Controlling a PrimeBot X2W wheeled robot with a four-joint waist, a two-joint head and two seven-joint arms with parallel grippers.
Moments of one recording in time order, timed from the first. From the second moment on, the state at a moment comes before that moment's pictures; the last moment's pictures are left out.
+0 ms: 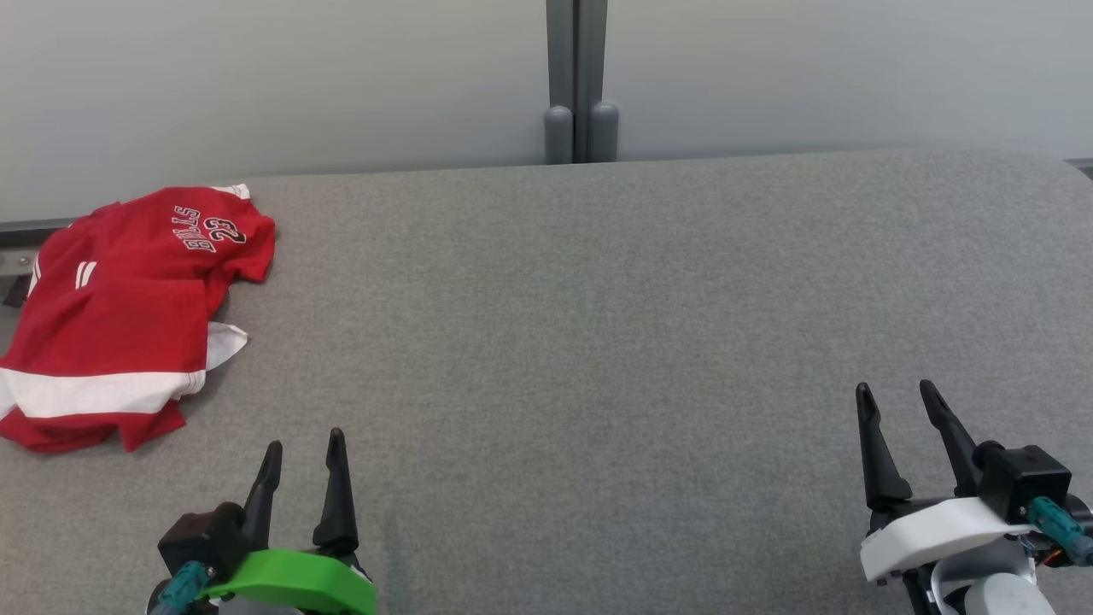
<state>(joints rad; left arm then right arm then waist) -0.02 0.05 -0.08 0.30 -0.40 -0.11 -0.24 -0.04 -0.05 -0.08 0.18 0.18 0.13 -0.24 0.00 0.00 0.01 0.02</state>
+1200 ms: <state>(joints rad) -0.02 0.05 -0.10 0.33 -0.33 -0.12 -0.26 -0.03 -0.05 -0.08 0.21 0.10 0.13 -0.26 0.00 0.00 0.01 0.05</state>
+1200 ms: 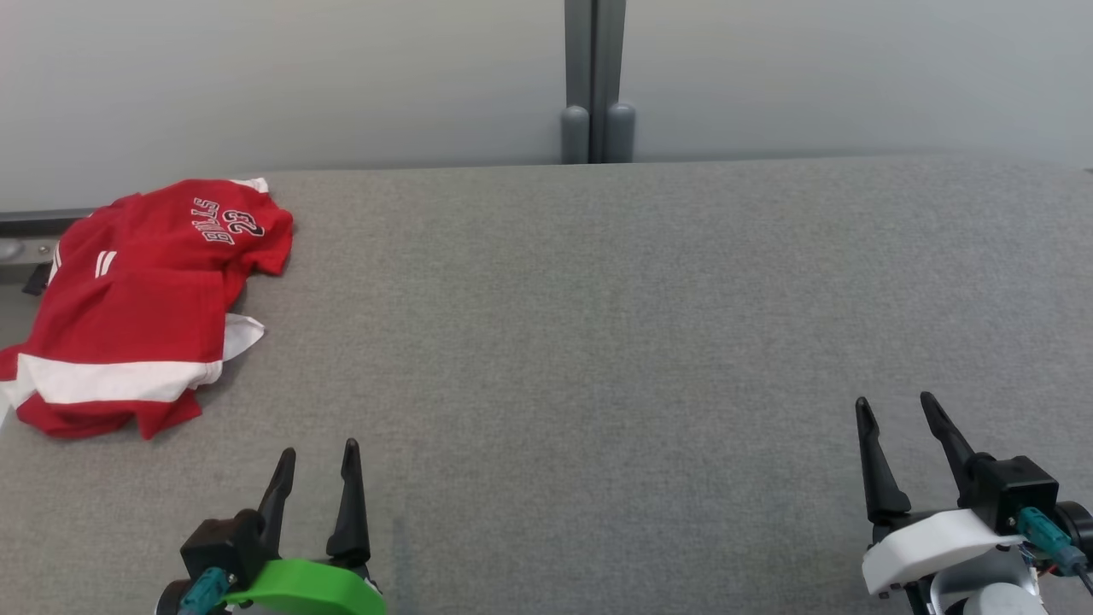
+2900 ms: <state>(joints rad) -0.36 0.19 0.12 0.20 -0.31 -0.12 -0.25 -0.11 -0.05 -0.05 0.17 0.01 0.13 -0.26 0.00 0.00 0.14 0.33</state>
